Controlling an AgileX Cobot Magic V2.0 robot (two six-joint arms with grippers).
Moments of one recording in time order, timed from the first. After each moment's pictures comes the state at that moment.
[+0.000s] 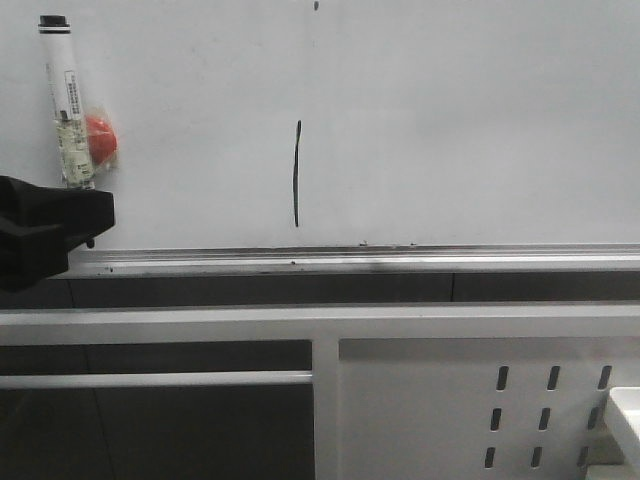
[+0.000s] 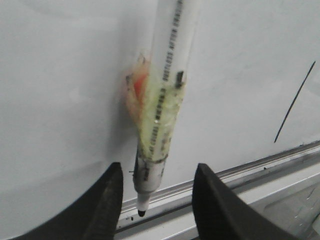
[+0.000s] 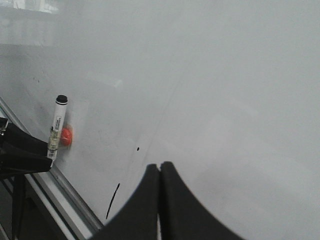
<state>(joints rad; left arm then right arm) -0.56 1.53 -0.16 -0.05 -1.14 -0.13 0.60 0.66 -0.61 0.49 0.08 -0.82</state>
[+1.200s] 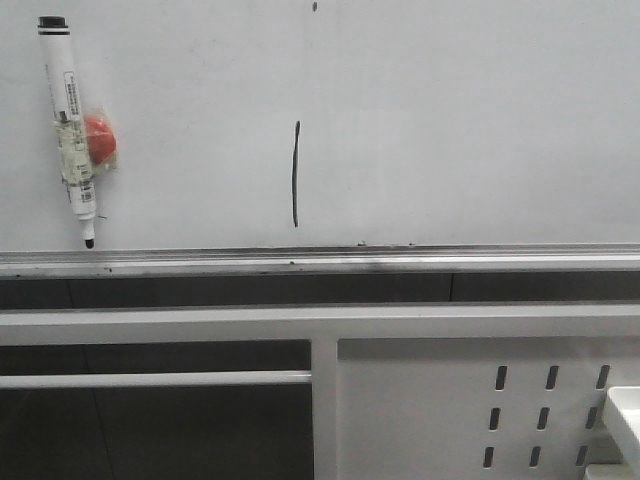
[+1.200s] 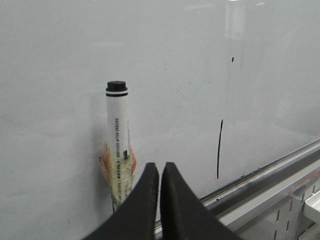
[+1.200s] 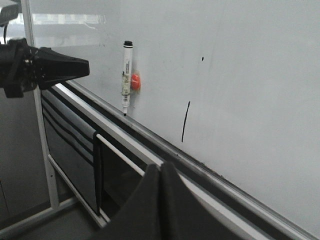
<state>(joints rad) -0.56 1.10 0.00 0.05 -1.10 0.00 0.60 0.10 -0.19 0.72 0.24 -0.81</state>
